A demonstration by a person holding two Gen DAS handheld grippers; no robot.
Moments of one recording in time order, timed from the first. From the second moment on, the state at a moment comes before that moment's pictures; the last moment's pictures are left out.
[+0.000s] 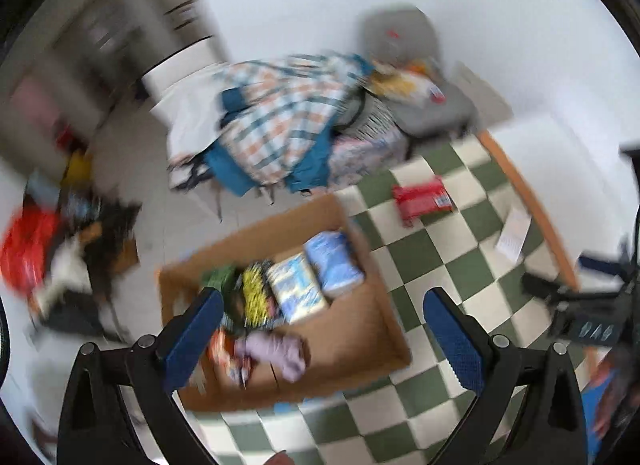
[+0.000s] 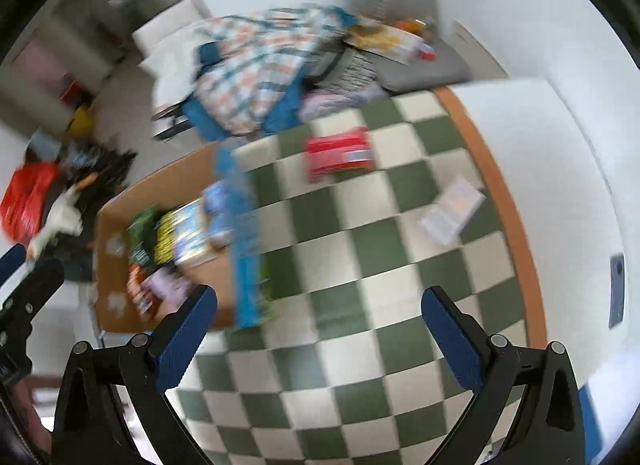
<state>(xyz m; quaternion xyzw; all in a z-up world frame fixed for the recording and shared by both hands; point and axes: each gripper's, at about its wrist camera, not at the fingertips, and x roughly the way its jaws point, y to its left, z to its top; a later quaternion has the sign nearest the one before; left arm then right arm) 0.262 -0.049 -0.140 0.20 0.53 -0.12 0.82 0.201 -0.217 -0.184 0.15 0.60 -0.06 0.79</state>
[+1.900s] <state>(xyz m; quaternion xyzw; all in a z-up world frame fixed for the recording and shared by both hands) 0.392 -0.244 -0.399 0.33 0.66 -0.30 0.60 0.319 -0.350 -0.437 0.25 0.72 -0.21 0.62</state>
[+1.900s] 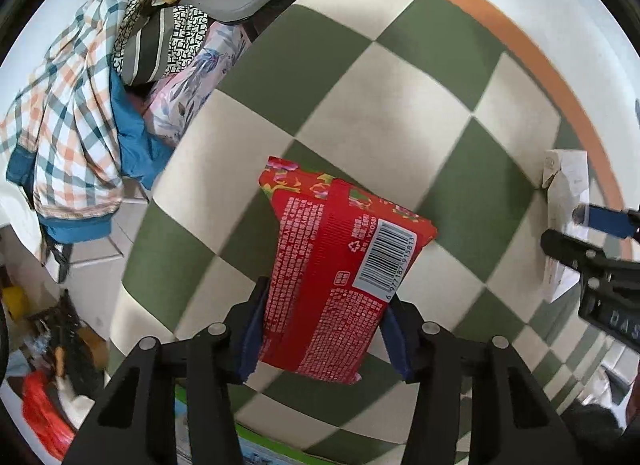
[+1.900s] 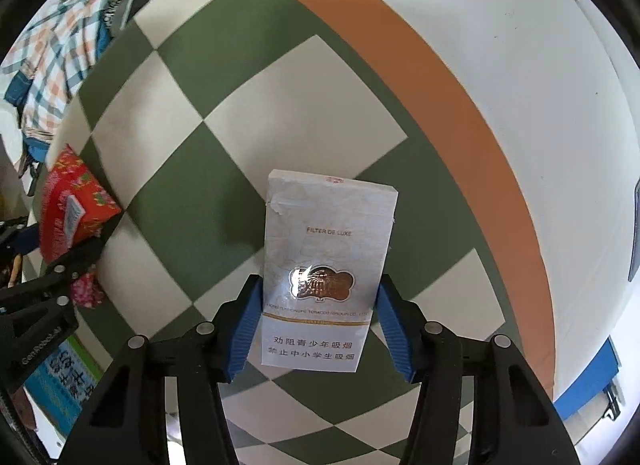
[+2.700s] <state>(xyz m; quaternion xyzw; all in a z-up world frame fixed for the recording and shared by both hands) 0.301 -0.040 -0.219 -0.02 0.64 -0.23 0.73 0.240 -0.234 -0.222 0.21 0.64 0.01 0.74</state>
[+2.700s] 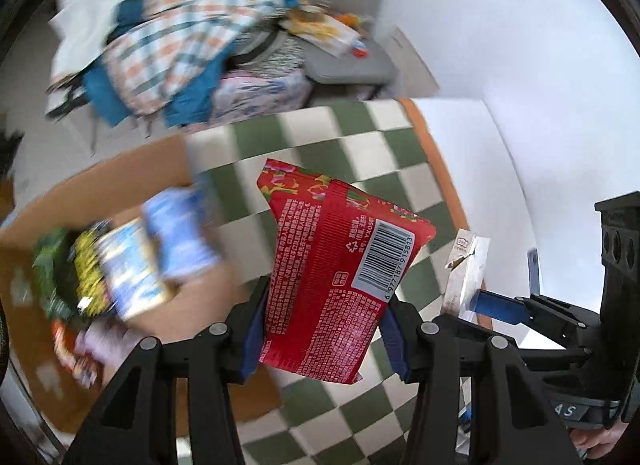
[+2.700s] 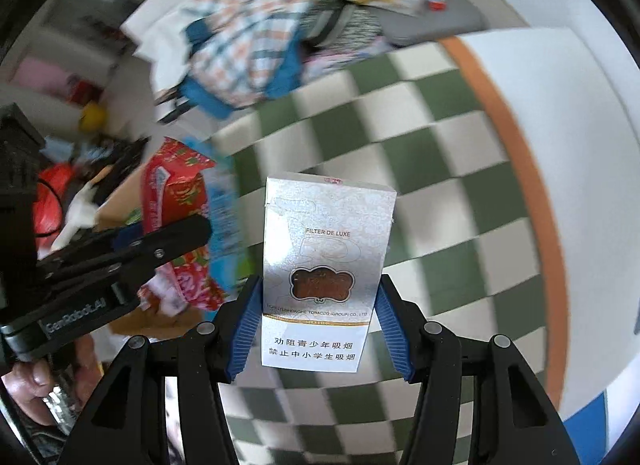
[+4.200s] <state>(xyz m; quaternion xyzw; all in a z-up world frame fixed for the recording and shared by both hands) 0.266 0.133 -0.262 -0.11 0.68 -0.03 0.73 0.268 -0.039 -0.271 0.03 0.68 0.07 0.73</state>
